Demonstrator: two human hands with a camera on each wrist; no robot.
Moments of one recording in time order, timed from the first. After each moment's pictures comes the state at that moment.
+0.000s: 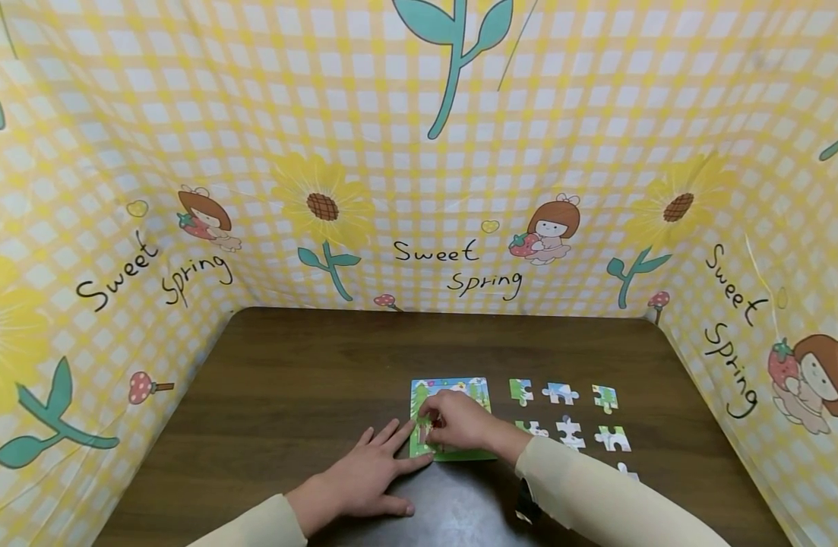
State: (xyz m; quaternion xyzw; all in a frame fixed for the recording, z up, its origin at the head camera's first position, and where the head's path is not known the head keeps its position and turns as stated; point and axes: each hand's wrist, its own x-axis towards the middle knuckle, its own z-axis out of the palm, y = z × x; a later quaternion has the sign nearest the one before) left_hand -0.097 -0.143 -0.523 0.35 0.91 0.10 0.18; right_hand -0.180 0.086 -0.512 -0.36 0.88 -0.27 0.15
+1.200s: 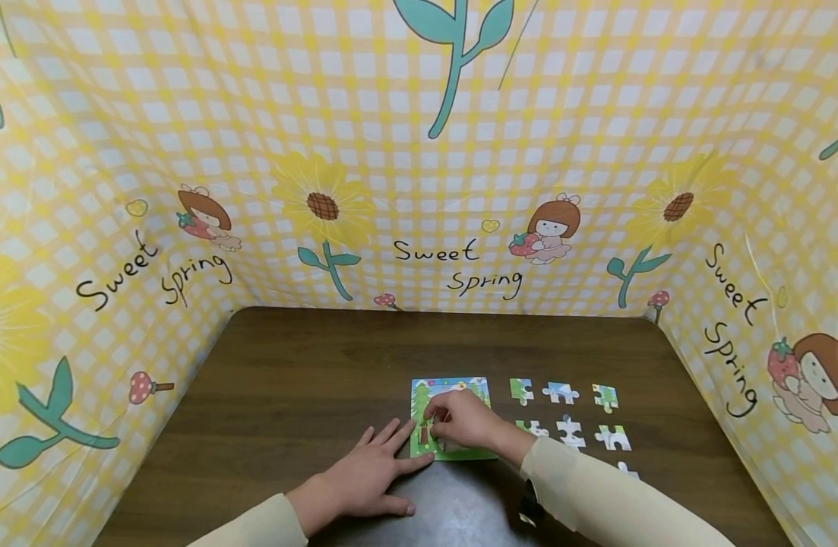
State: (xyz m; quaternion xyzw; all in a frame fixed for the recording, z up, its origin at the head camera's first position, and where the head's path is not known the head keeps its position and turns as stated) left_hand -0.097 -0.142 -0.521 0.35 0.91 0.11 0.19; right_hand -0.173 0.093 -0.507 -0.33 0.87 -0.33 0.15
